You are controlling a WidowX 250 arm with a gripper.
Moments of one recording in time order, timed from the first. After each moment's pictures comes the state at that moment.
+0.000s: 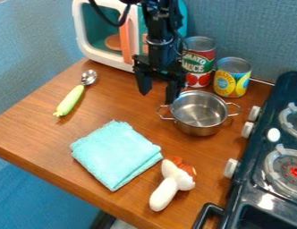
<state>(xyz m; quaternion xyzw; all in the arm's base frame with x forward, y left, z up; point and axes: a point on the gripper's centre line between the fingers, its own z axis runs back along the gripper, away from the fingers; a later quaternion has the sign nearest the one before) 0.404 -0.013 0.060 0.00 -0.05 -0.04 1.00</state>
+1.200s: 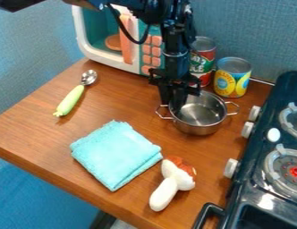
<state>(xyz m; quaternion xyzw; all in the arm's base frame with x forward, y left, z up) 0.434 -0.032 0.028 -0.03 -0.02 -0.02 1.00</state>
